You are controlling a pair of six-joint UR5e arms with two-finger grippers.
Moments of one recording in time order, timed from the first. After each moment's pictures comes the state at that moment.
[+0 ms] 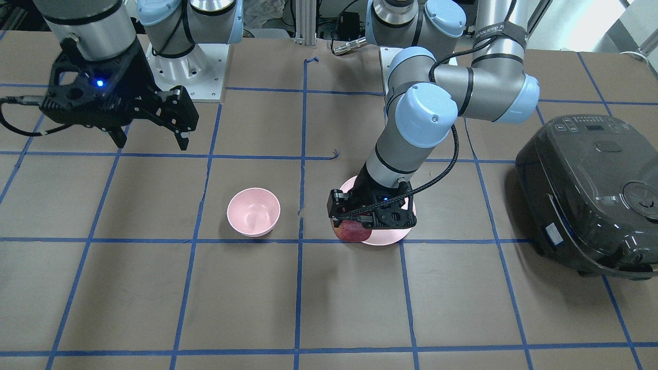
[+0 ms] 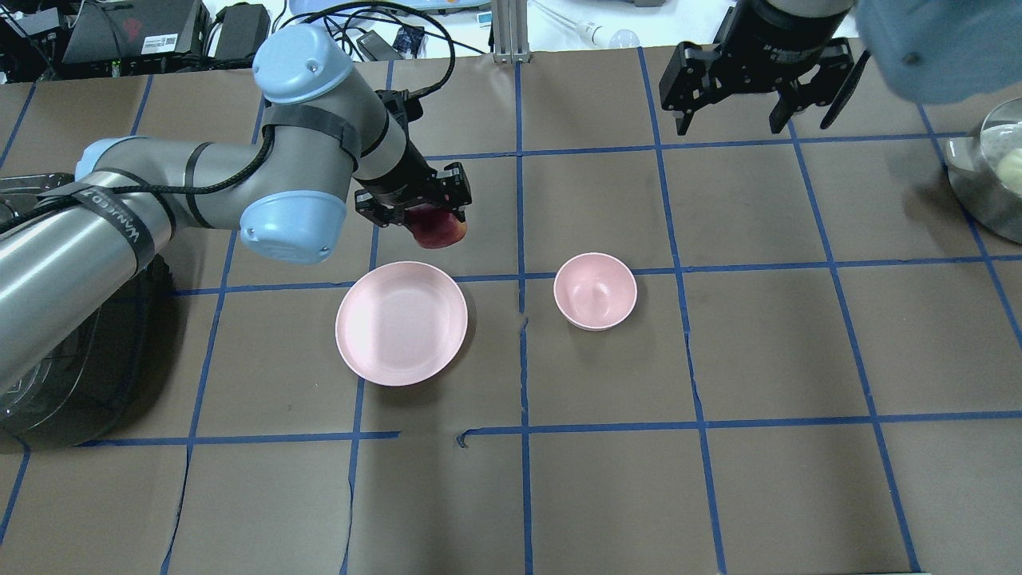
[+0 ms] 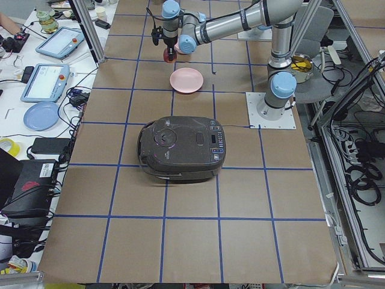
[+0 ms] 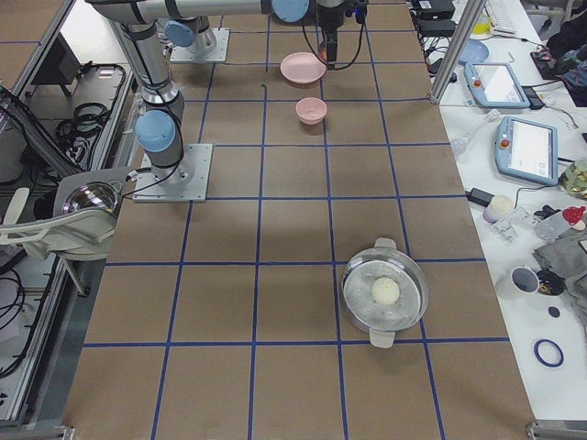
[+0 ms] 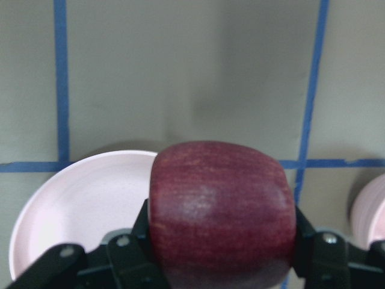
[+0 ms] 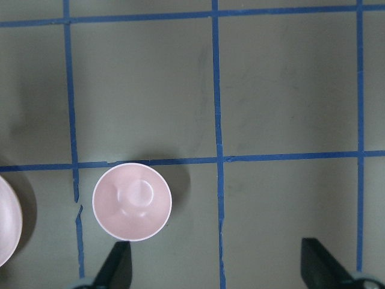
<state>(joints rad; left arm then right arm) -1.74 -1.87 -1.73 -0.98 1.36 -0.35 1.62 -1.51 1.43 -1.60 -1.57 0.08</state>
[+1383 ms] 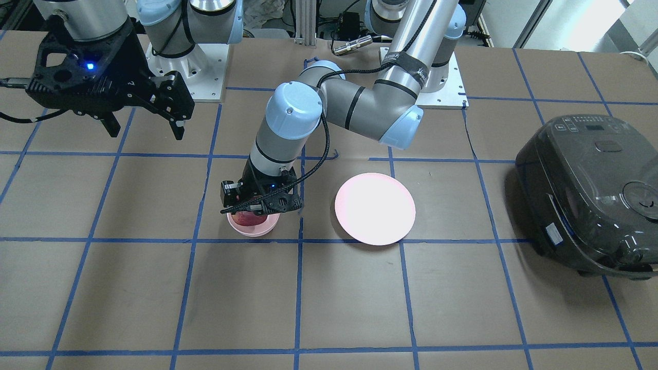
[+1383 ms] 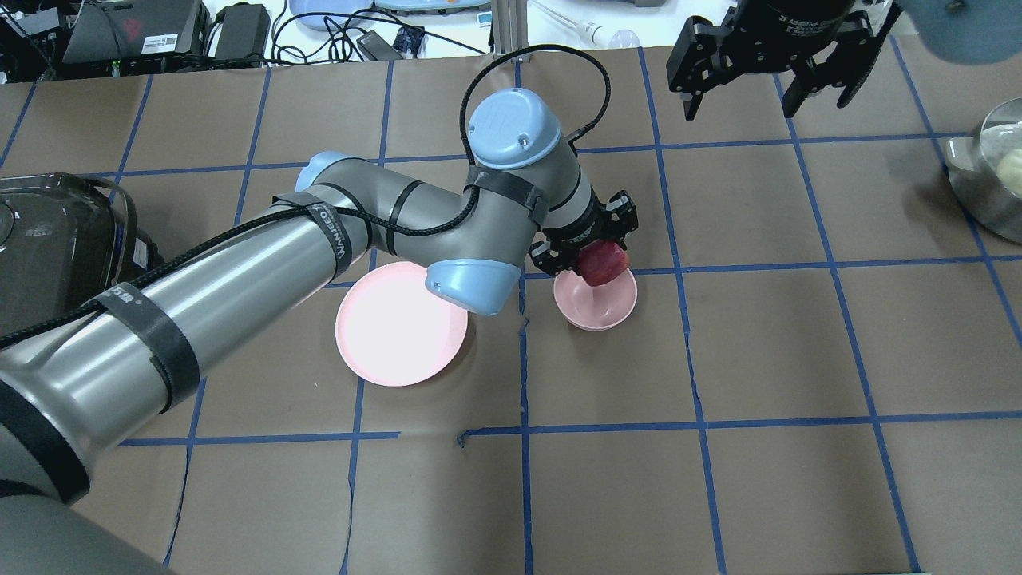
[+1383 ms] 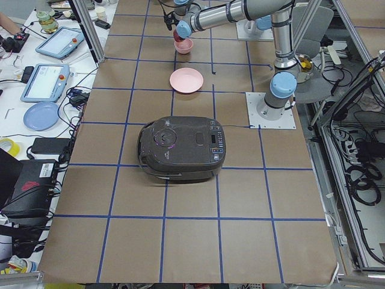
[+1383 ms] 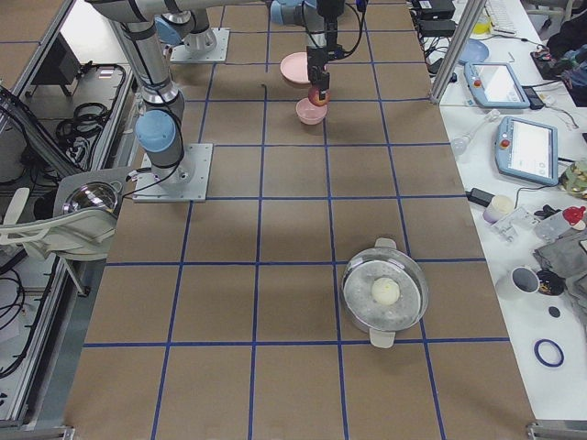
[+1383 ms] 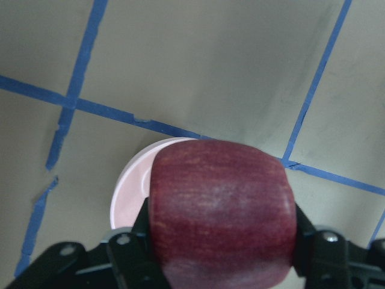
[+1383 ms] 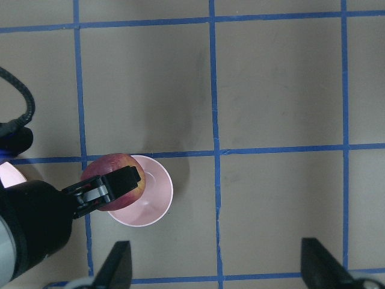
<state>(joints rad) -2.03 -2.05 -1.65 -0.79 1.29 -0.86 1.62 -1.51 1.40 -1.56 -1.58 0.08</state>
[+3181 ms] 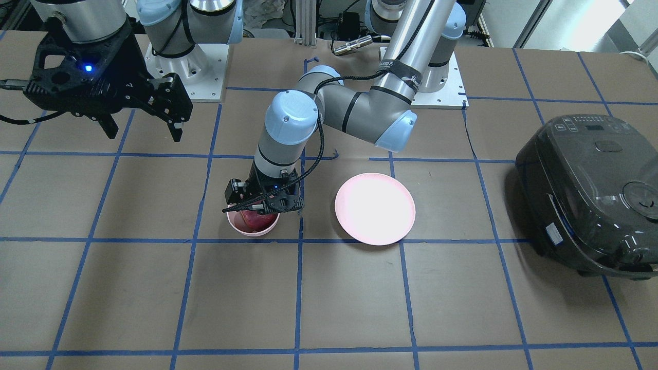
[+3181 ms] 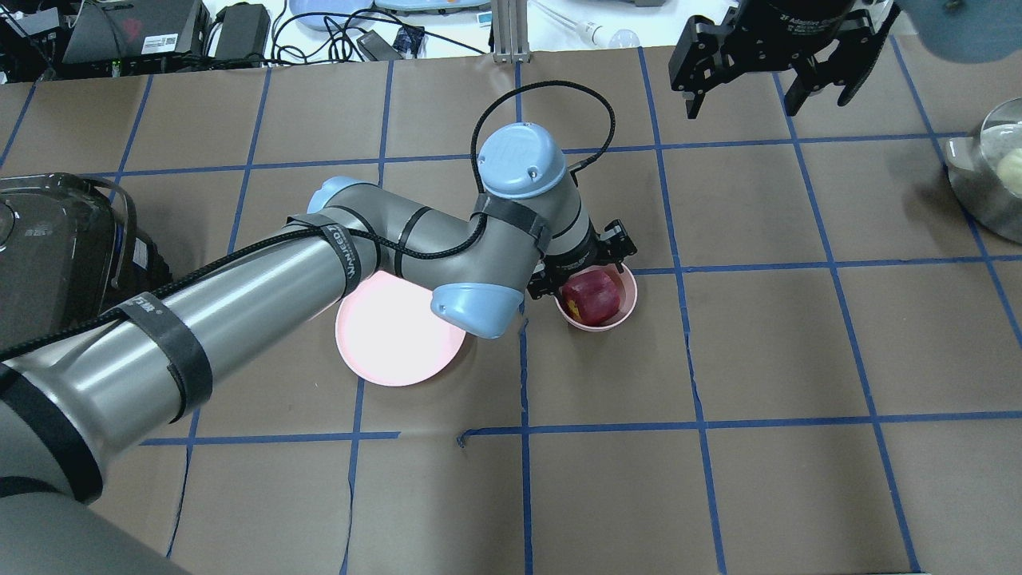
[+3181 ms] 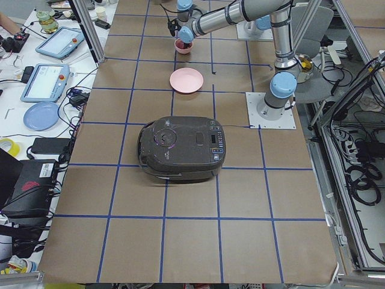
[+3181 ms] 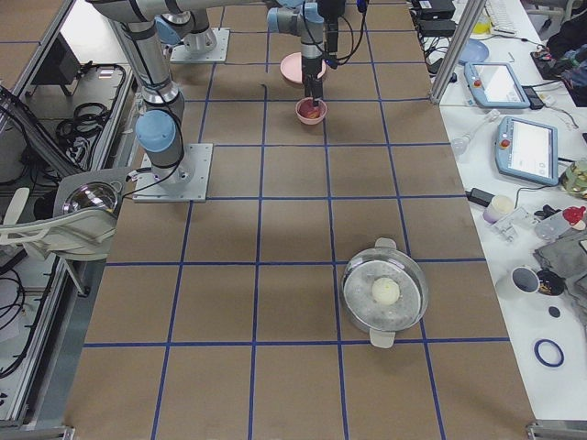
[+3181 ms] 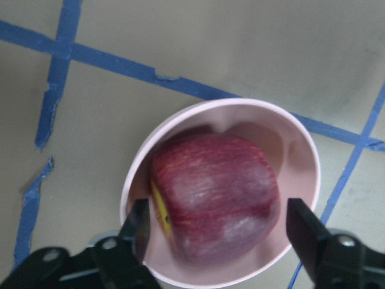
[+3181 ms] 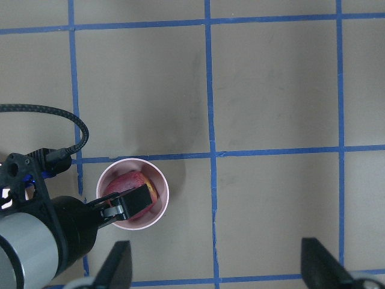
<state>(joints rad) -2.03 -2.04 -1.70 -0.79 1.33 -0.79 1.62 -1.50 1.40 -1.56 -1.58 0.08</state>
